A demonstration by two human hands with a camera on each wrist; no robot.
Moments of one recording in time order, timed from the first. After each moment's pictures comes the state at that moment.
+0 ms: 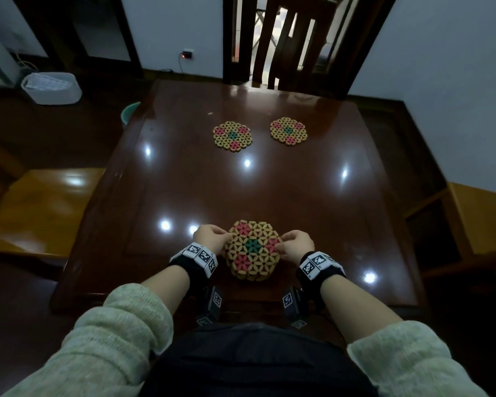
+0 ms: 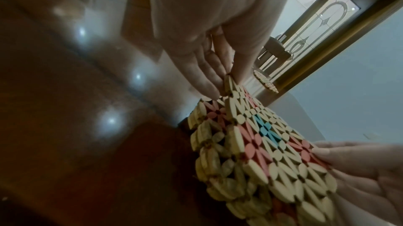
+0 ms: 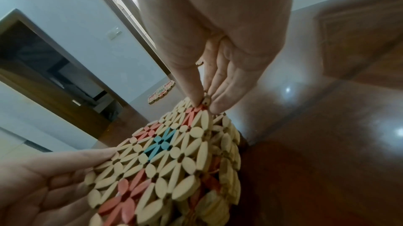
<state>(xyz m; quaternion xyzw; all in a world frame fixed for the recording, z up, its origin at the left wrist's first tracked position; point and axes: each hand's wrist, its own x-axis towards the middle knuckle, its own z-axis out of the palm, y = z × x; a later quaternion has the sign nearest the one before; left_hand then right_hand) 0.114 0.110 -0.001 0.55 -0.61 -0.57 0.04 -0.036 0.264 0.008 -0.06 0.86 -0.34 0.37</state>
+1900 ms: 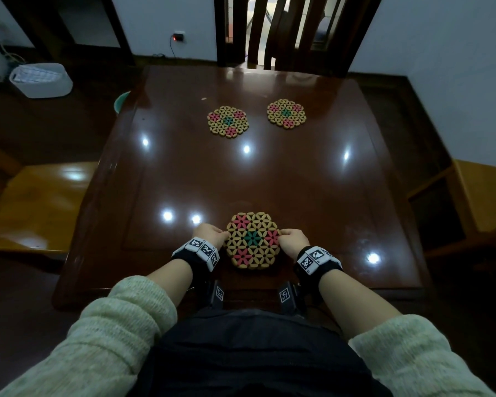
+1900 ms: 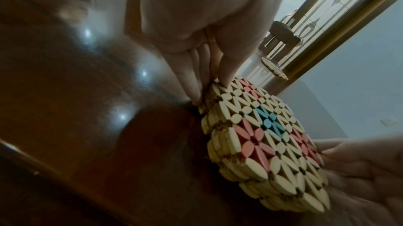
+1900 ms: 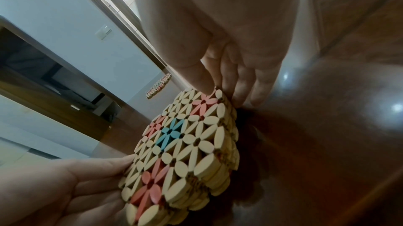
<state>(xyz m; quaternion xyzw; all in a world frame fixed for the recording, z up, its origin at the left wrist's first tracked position) 0.116 0.116 -0.006 0.56 -0.68 -0.47 -0.06 -0.021 0.267 0.004 -0.07 0.85 -0.28 0.43</state>
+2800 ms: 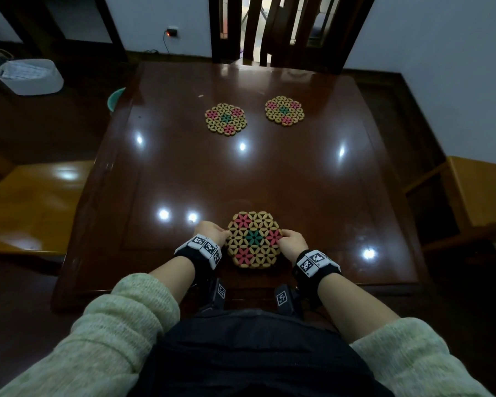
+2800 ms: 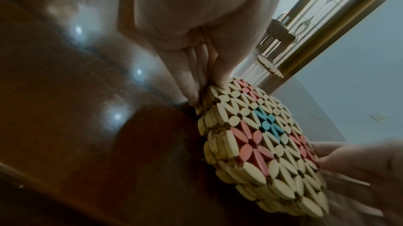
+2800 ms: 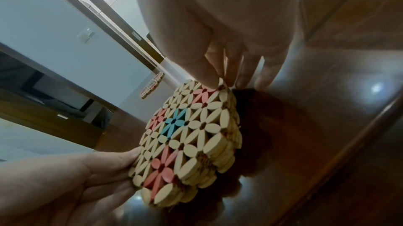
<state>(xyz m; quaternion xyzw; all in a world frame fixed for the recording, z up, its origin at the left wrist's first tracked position) 0.112 0.114 -0.003 0.57 -0.67 -0.46 -0.07 -0.011 0.268 -0.010 -0.04 0.84 -0.33 0.43</state>
